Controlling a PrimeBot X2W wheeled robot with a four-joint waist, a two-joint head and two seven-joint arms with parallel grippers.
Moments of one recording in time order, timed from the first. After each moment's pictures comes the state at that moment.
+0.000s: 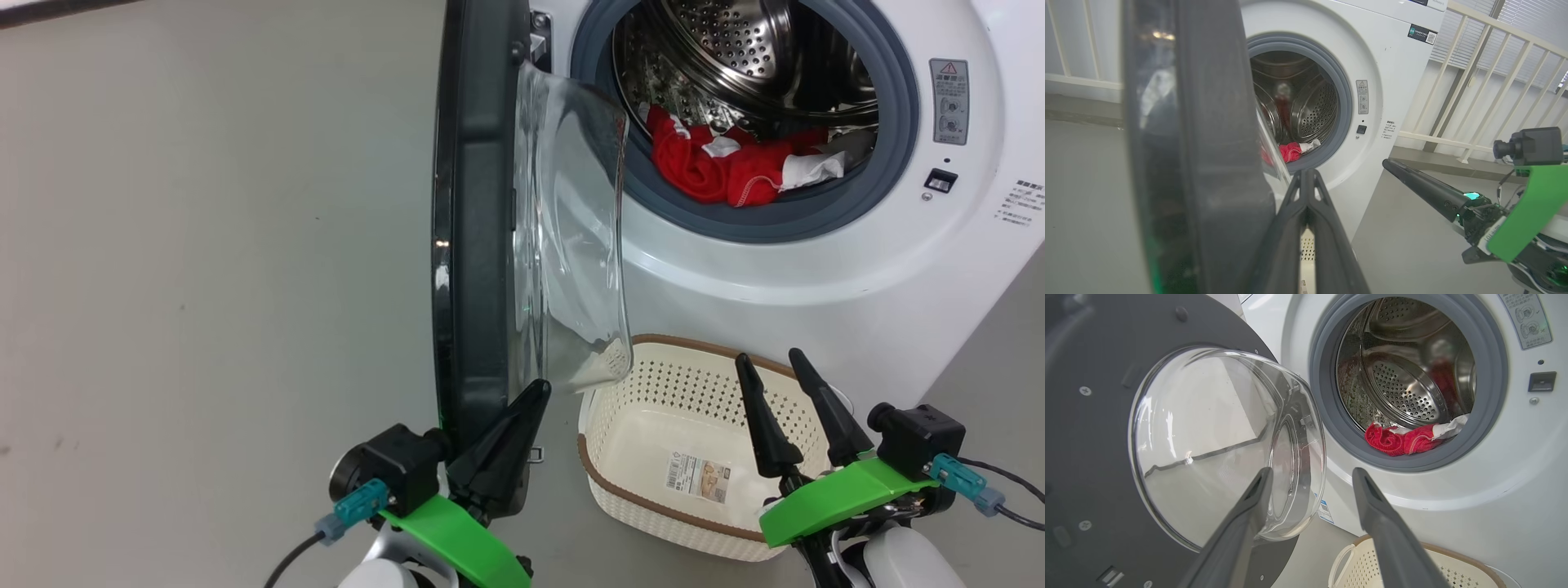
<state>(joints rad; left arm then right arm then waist) -0.33 0.05 -0.51 0.26 -0.46 -0.10 -0.17 -0.16 -0.05 0.11 0.35 0.48 0.12 -0.26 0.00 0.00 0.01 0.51</state>
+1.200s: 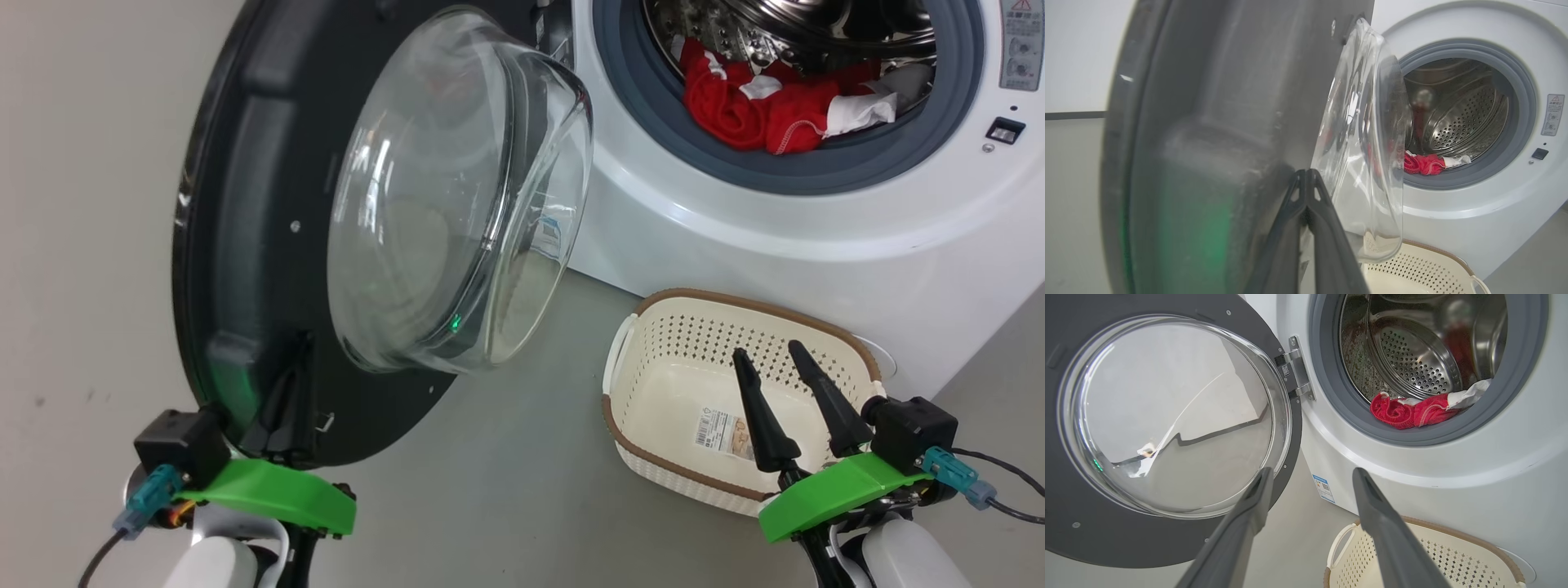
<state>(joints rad) -0.31 0.18 -0.25 0.29 -0.52 0.06 -0.24 -0.18 -0.05 0.11 0.36 0.41 0.12 -0.26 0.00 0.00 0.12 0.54</state>
